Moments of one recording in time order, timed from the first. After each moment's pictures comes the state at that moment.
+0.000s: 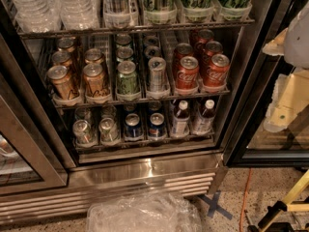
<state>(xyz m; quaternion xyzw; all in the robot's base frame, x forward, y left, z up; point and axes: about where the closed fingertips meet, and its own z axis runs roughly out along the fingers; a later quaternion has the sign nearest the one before) 0.438 -0.217 0.976 -0.60 0.78 -0.03 0.16</state>
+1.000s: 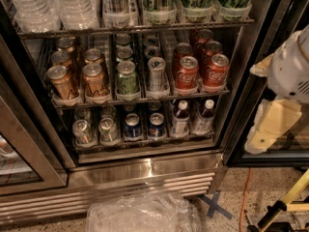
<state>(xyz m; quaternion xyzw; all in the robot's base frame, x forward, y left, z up) 0.423 -0.193 0.941 -0.59 0.78 -0.01 0.18</state>
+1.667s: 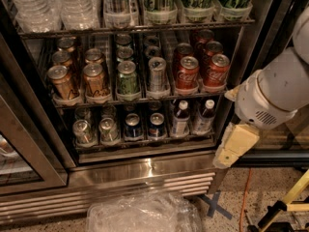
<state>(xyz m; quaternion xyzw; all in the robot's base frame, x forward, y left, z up) 0.431 -0.158 0.869 -0.57 0.79 0.04 0.20</state>
